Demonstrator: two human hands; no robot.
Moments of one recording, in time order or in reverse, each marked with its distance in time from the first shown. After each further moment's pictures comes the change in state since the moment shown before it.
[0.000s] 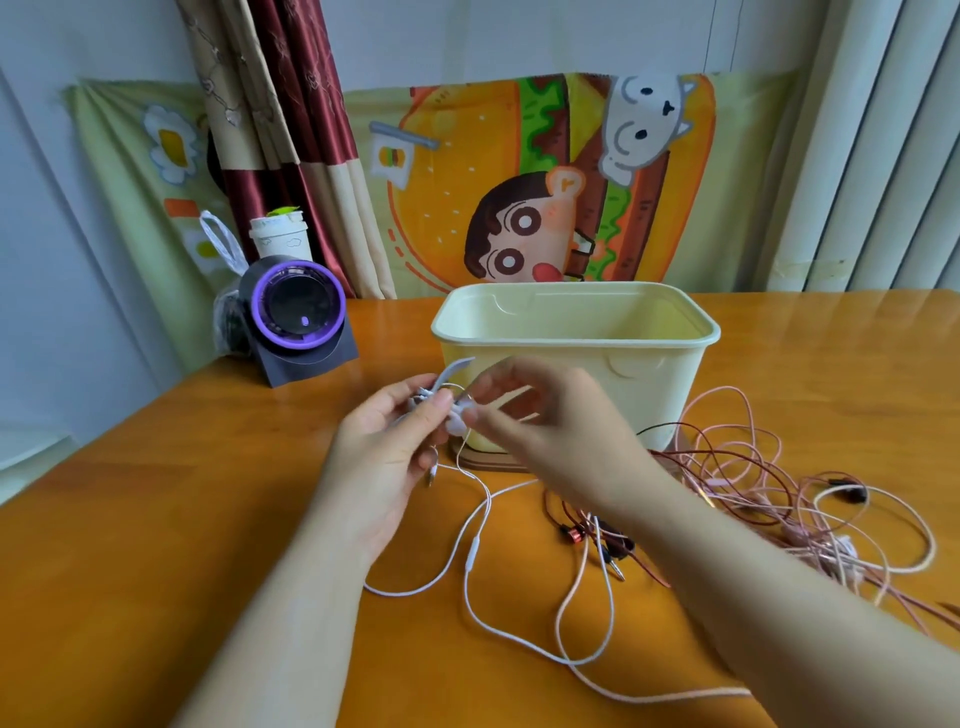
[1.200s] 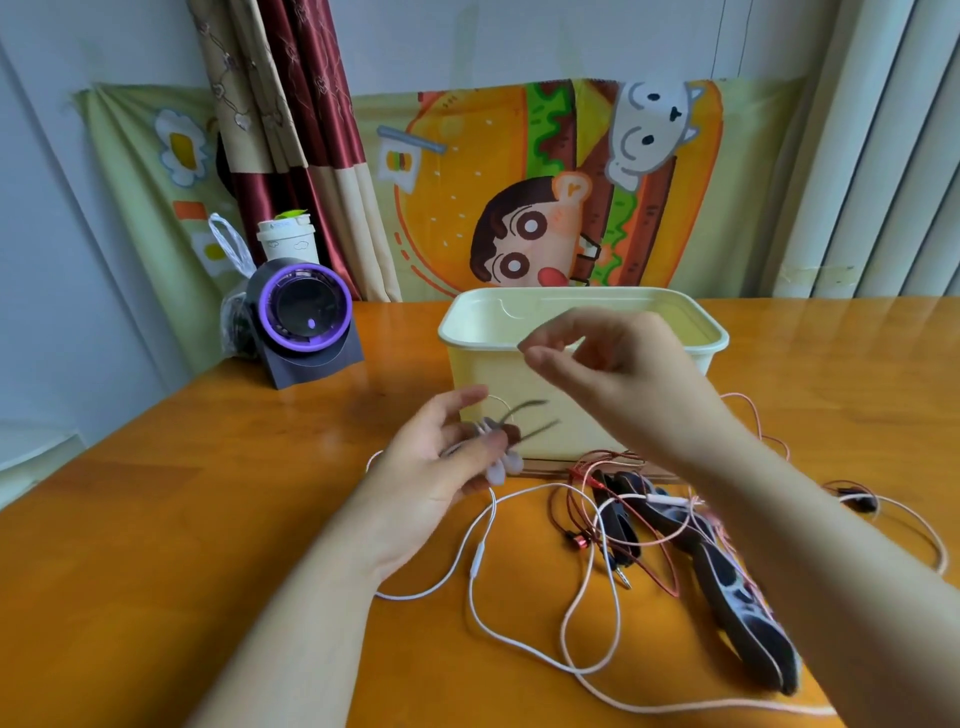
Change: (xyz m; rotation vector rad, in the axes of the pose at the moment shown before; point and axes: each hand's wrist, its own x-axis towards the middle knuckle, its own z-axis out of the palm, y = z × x) left_hand -0.007 -0.005 0.006 0.228 -0.330 -0.043; right_hand 0.011 -0.007 -0.042 -0.081 0.083 -0.111
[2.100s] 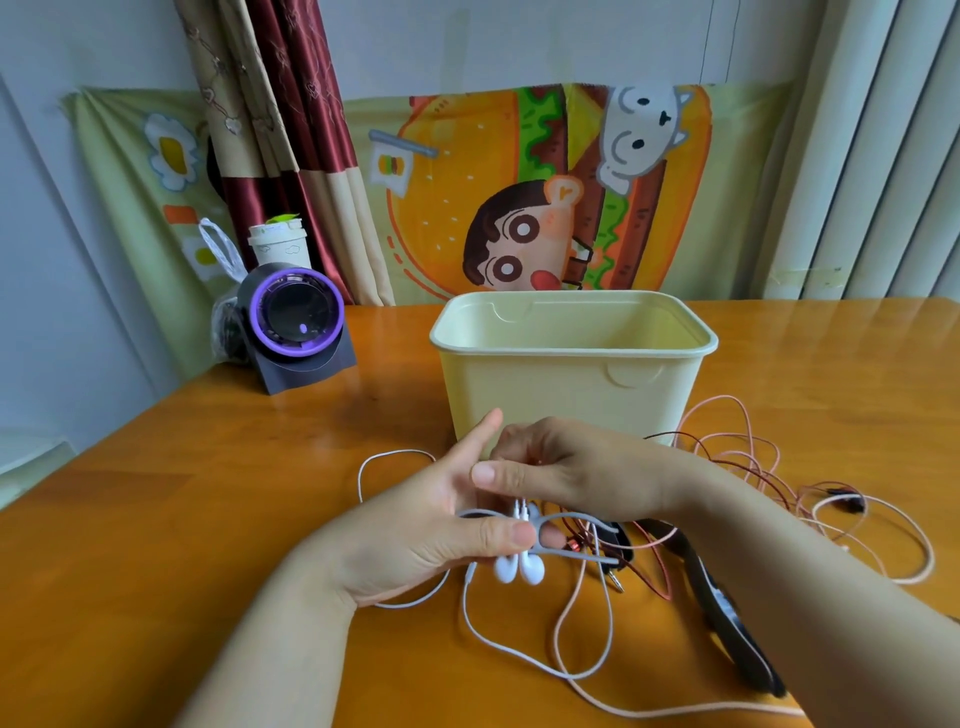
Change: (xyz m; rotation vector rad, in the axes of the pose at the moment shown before) left_hand -0.012 0.007 -0.002 0.174 -0.340 -0.040; right_hand -0.010 0.014 0.017 0.081 -0.730 0.045
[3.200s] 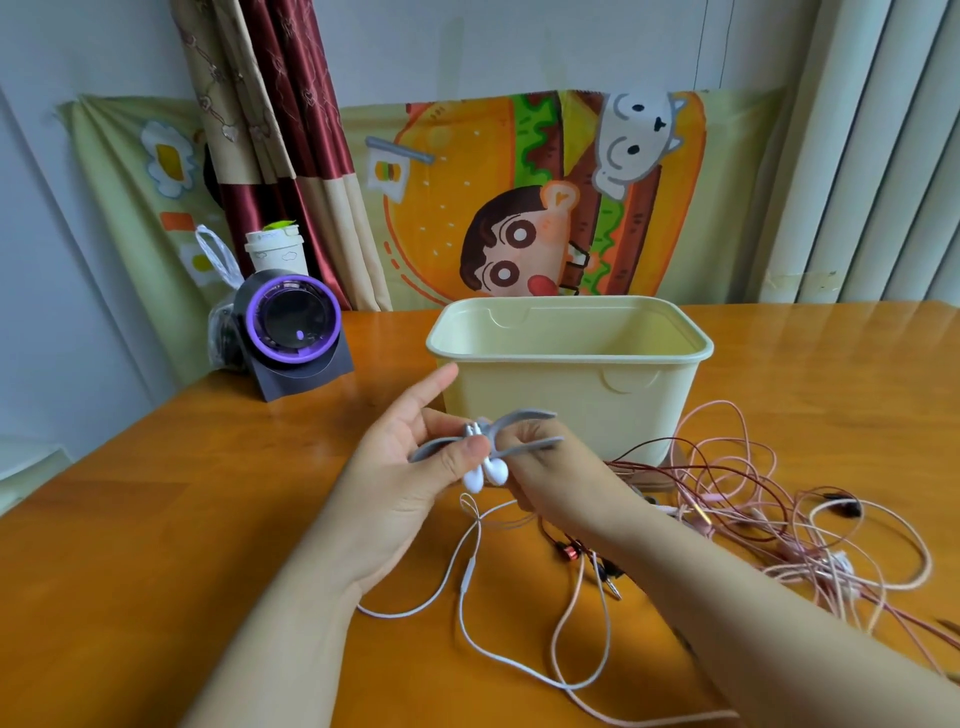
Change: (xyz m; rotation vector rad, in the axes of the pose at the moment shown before) left_hand 0.013 0.000 -0.006 -0.259 0.403 0.190; right_hand 0.011 0.008 0.024 0.225 0.319 0.172
